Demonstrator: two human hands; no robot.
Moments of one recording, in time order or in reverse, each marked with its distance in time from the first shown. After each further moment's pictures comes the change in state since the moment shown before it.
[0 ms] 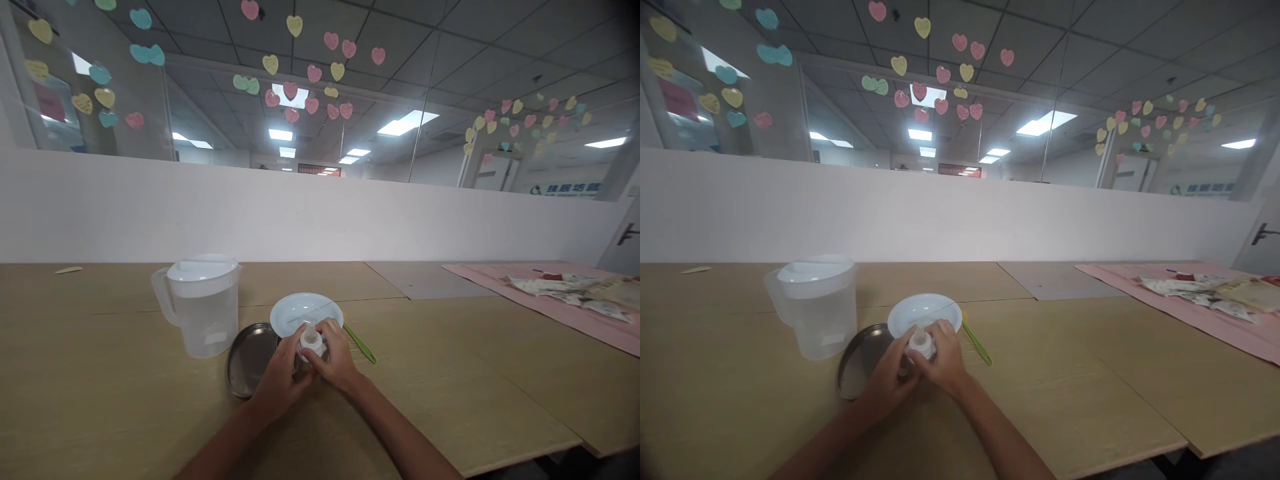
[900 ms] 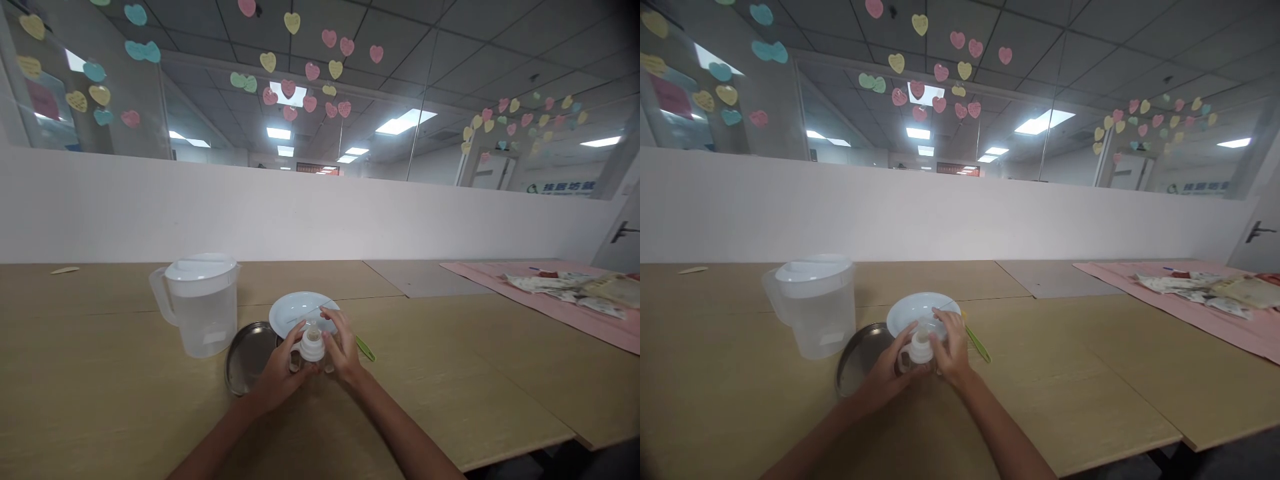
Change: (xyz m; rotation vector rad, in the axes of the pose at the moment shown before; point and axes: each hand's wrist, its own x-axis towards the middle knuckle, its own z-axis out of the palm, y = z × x) left_hand 0.012 0.017 -0.015 -0.352 -0.152 -0.238; right_hand 0.000 0.011 -0.008 0.164 0.126 0.021
